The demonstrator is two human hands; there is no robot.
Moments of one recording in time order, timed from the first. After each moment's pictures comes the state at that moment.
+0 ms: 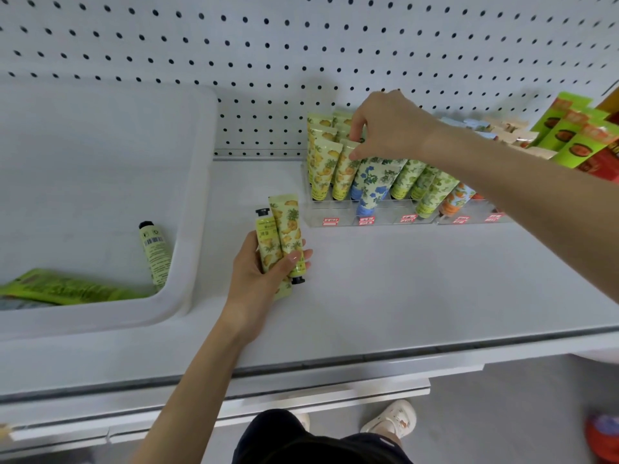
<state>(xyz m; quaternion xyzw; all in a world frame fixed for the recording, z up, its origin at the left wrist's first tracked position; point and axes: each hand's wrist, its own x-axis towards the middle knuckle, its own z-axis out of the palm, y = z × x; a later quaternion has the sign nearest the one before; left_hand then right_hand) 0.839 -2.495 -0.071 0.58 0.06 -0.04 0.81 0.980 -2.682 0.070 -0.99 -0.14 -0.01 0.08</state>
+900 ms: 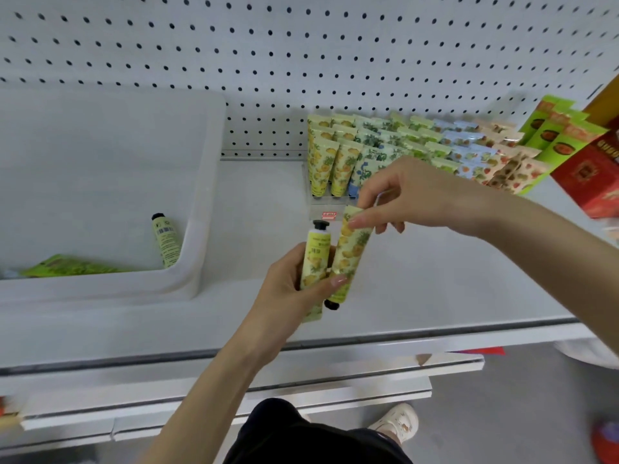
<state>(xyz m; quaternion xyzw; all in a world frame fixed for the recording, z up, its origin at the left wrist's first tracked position) 0.788 -2.515 -0.030 0.62 -0.06 -0.13 0.77 0.860 -2.693 0.081 -0.90 -0.17 0.19 0.36</state>
